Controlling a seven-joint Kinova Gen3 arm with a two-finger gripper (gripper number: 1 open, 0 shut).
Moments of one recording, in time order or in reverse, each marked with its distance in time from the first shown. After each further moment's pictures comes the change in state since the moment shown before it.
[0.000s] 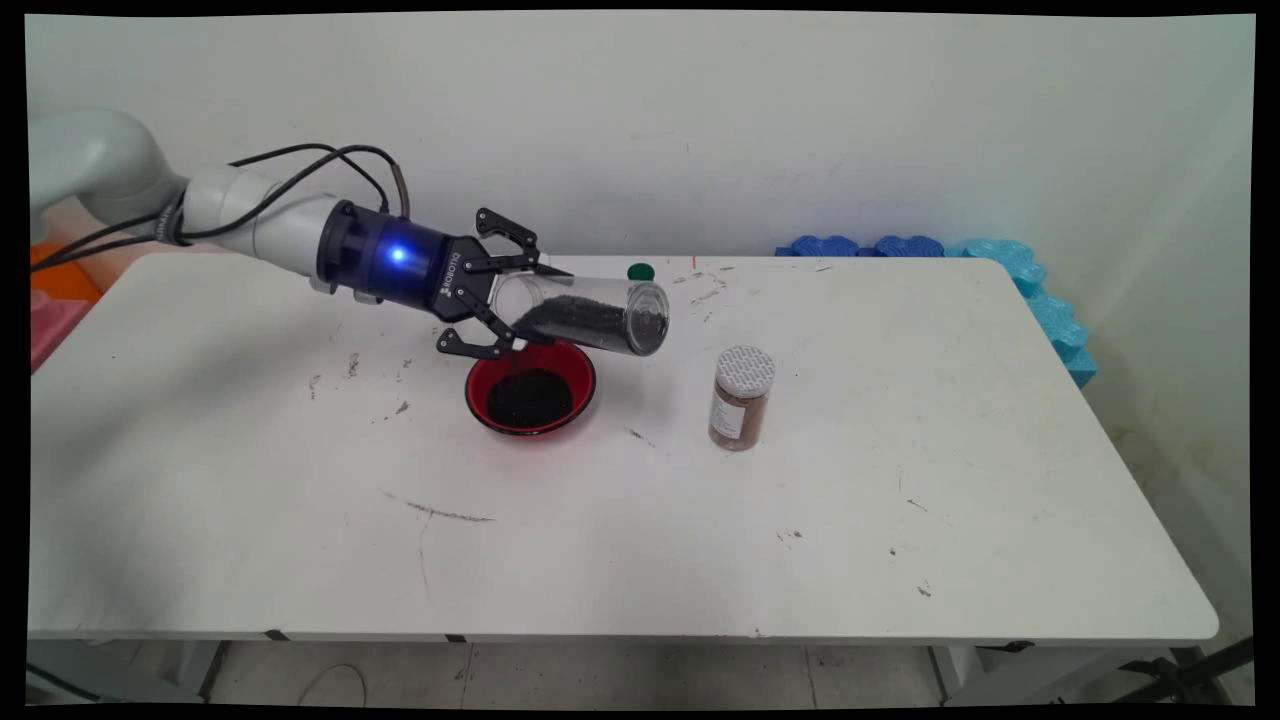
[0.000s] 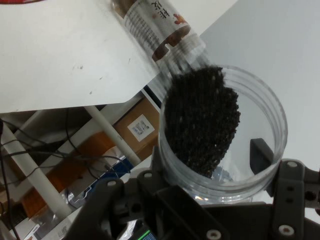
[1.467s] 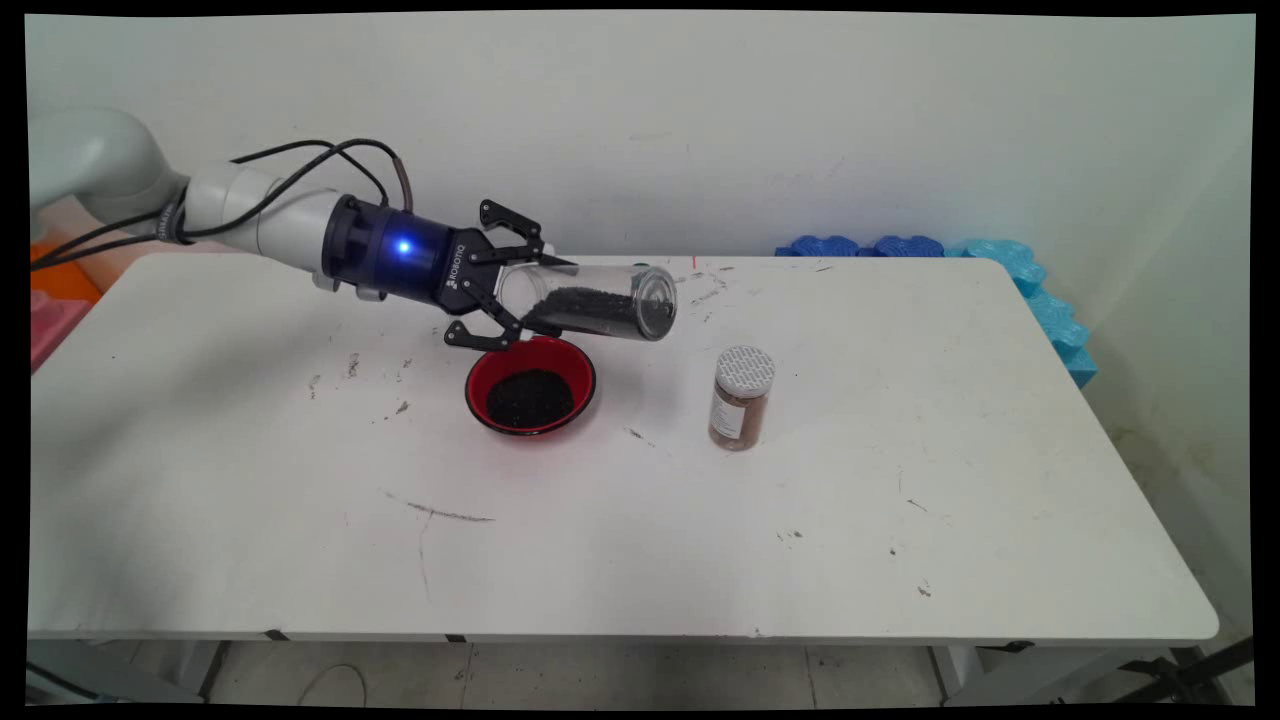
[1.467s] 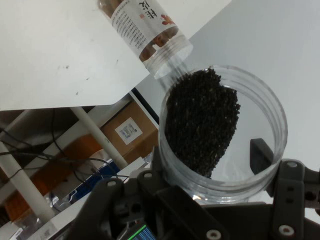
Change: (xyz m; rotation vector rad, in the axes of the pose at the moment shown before) arm -0.006 0.003 0.003 -0.030 0.013 -0.026
